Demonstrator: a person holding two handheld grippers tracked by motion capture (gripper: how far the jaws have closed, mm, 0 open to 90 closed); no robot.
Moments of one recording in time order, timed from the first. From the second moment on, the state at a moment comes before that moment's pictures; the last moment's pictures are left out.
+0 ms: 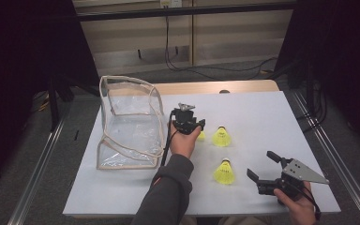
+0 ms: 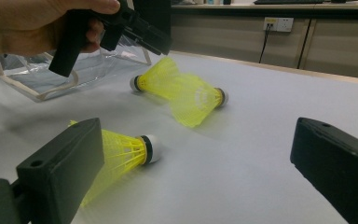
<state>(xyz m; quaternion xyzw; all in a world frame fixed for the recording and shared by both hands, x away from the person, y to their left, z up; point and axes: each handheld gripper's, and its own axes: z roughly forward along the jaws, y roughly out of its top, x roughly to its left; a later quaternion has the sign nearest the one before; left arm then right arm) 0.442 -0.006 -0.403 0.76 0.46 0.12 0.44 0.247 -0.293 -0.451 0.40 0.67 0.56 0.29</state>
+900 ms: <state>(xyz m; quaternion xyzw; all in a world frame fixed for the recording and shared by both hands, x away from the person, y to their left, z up) 0.401 0.005 -0.396 0.78 0.43 0.08 0.46 0.247 -0.294 -0.451 0.40 0.67 0.55 0.29</state>
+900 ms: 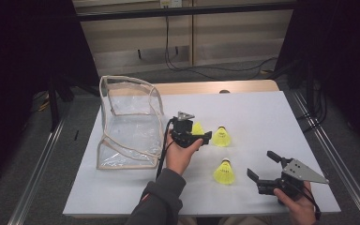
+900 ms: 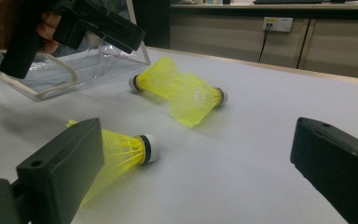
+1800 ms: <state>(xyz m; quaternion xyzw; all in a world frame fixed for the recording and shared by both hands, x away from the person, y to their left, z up) 0.360 0.015 -0.404 0.80 0.37 0.03 0.47 0.247 -0.294 -0.451 0.40 0.67 0.55 0.29</state>
